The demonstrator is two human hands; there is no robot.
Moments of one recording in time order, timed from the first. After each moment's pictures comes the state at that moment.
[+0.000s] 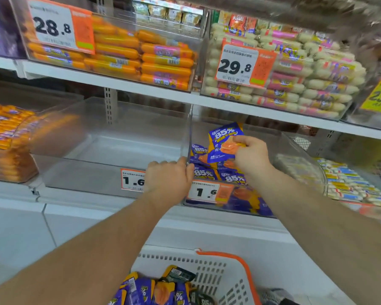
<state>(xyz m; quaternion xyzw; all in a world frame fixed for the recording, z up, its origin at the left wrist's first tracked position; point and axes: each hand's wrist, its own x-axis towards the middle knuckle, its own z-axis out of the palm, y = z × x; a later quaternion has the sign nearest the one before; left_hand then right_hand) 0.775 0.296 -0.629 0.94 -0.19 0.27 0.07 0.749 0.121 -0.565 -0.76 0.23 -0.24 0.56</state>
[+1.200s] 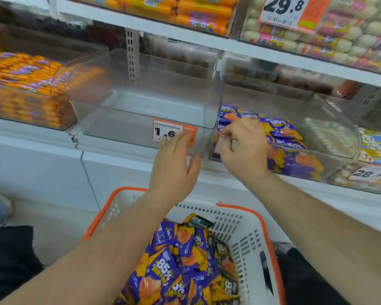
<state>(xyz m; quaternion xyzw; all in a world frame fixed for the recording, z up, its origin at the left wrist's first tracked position) 0.709 0.362 -0.689 0.84 -0.24 0.26 0.41 0.706 0.190 -0.641 -0.86 -0.13 -0.48 0.13</state>
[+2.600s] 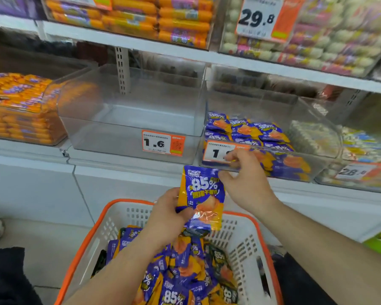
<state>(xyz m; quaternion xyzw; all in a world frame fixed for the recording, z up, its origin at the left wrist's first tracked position) 0.660 0.365 -0.725 0.76 -0.13 -0.12 0.62 0.641 0.187 -0.639 -0.90 0.07 -0.19 0.38</state>
